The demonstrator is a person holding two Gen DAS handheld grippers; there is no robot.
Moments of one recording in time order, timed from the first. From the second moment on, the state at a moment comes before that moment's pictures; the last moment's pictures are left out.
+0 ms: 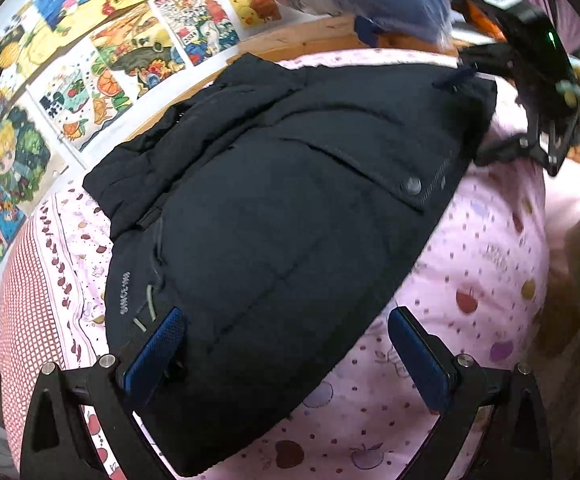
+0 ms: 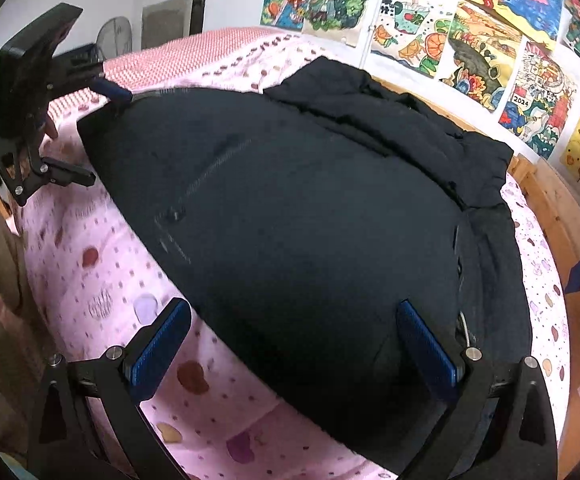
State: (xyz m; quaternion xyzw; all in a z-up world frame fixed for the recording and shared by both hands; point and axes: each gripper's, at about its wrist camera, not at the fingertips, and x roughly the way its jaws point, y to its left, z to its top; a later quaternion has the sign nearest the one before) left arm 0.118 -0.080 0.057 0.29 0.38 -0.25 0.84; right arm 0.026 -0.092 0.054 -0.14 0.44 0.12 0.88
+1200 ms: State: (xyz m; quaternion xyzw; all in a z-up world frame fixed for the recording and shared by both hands) left arm 0.112 -0.091 0.050 0.37 0.30 -0.17 0.86; right arm 0.012 -0.094 0.070 -0.24 0.35 0.03 0.91
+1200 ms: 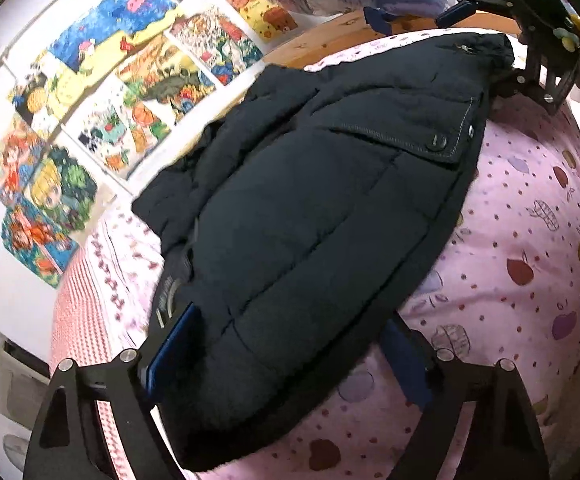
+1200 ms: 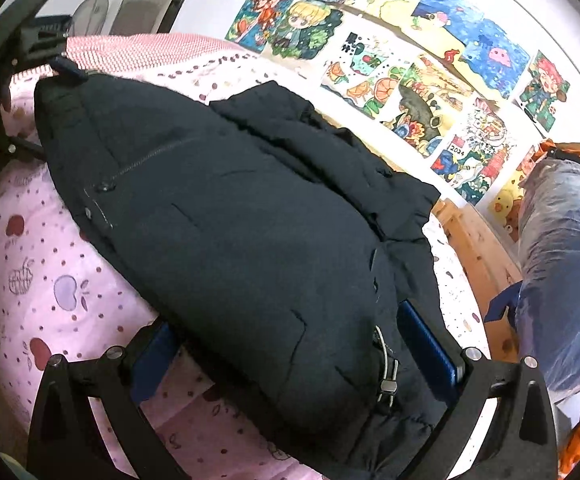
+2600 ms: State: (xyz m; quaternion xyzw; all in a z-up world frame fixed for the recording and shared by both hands) left arm 0.134 -0.083 0.196 0.28 0.15 -0.11 0.94; right arm 0.007 -0.083 0.182 -0.22 0.15 -0.01 0.96
